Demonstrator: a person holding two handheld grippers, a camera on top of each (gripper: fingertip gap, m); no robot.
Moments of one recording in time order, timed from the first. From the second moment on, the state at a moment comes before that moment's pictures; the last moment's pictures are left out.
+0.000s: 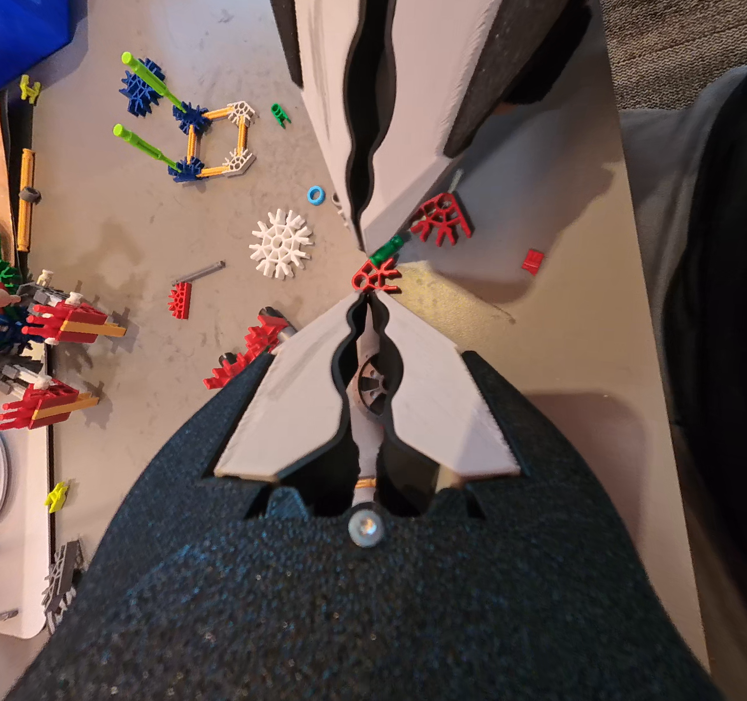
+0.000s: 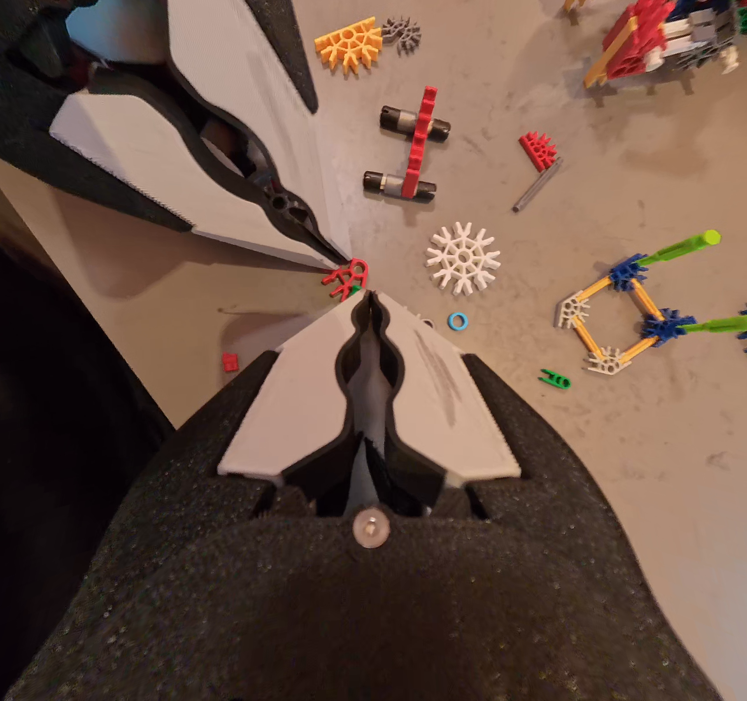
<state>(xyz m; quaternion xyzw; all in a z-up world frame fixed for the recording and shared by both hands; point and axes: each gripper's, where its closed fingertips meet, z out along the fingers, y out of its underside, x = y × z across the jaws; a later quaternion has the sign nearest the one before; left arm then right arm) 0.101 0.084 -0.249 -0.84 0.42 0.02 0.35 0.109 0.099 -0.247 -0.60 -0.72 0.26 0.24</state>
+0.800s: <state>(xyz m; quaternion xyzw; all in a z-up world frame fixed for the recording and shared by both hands) 0.103 0.083 -0.250 -0.84 0.41 0.03 0.35 0.111 0.100 -0.246 -0.61 -0.72 0.24 0.24</state>
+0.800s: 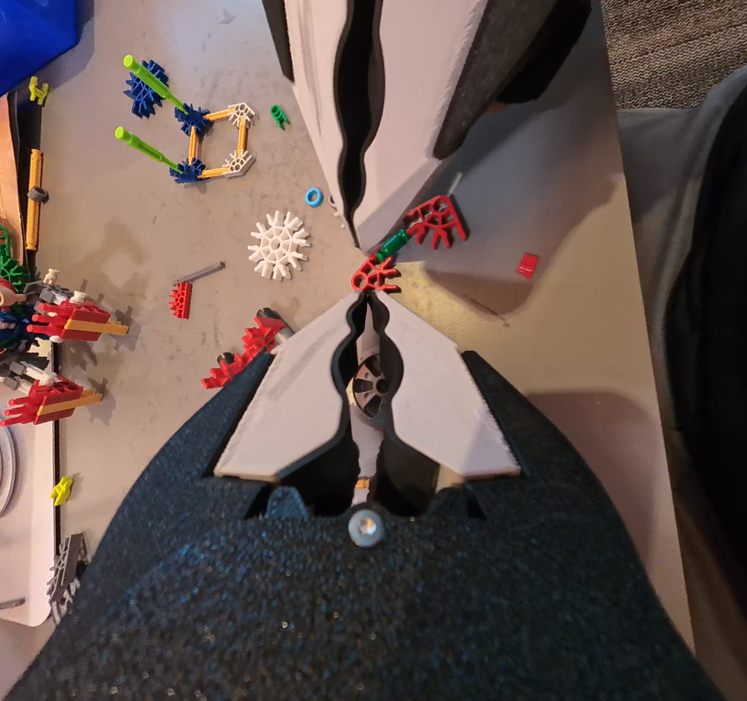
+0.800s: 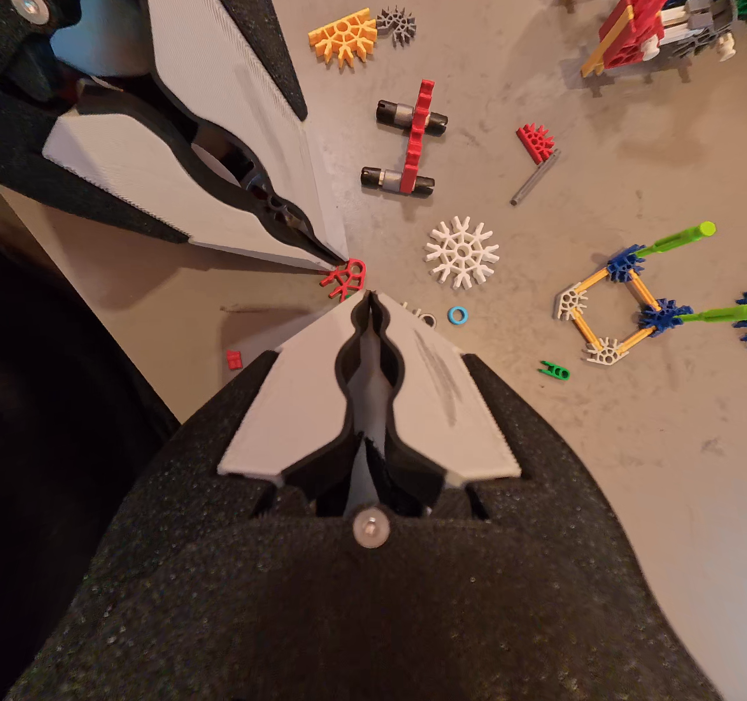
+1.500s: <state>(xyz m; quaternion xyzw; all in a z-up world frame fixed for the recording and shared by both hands) 0.104 0.083 -0.250 -0.83 0.42 0.04 0.35 0.119 0.093 -0.246 -0.60 -0.72 0.25 0.23</state>
